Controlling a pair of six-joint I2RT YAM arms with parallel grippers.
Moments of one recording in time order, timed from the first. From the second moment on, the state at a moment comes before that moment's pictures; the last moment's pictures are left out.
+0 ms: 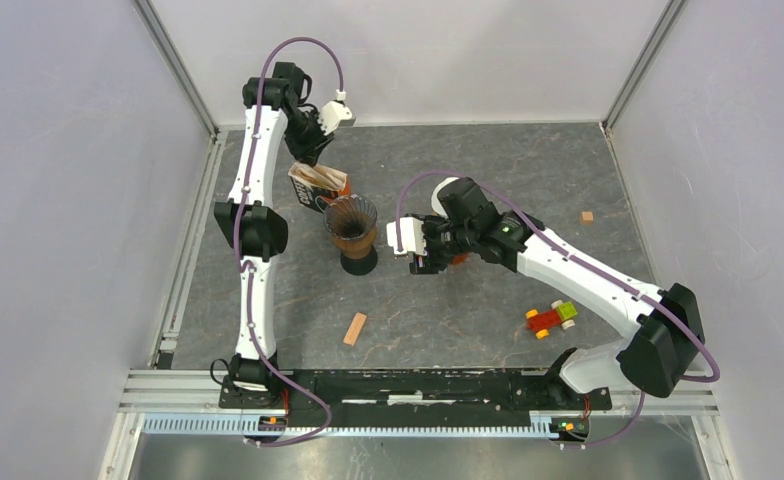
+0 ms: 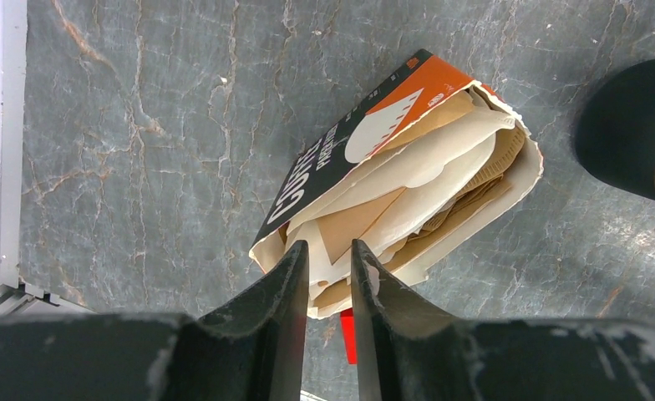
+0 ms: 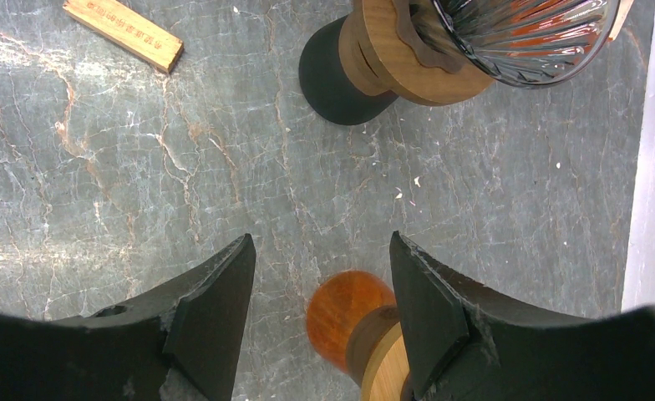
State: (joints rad) left arm -0.12 2.46 2.81 -1.57 0.29 0.99; right arm 0.77 1.39 1.17 -0.54 -0.42 -0.87
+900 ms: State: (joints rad) left arm -0.12 2.46 2.79 -1.57 0.28 0.99; right arm 0.77 1.40 1.17 -0.54 -0.42 -0.87
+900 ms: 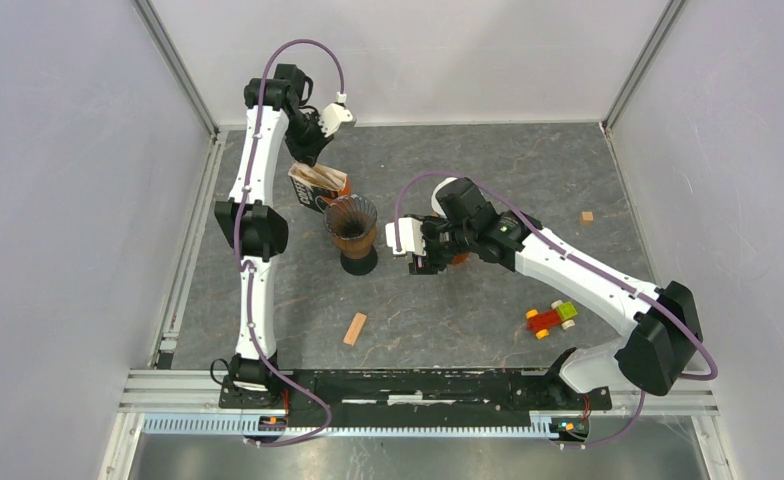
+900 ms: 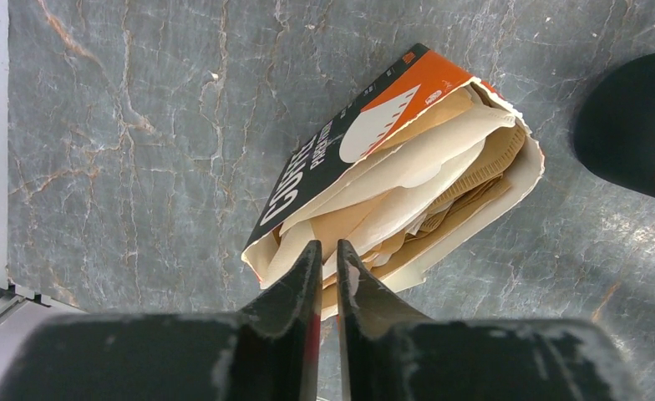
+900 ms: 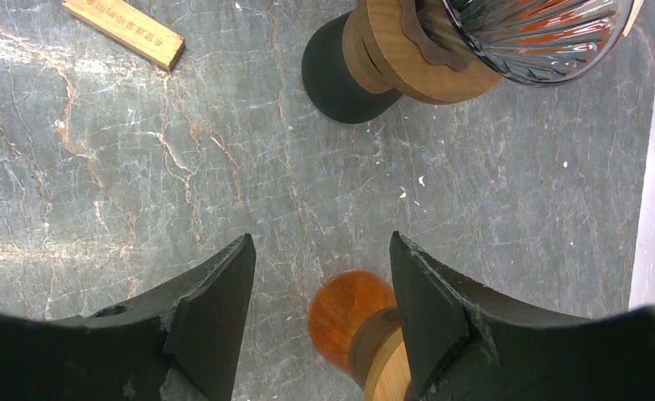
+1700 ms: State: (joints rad) left arm -0.12 2.44 2.79 -1.57 0.29 0.99; right arm 0.77 1.40 1.17 -0.54 -0.42 -0.87
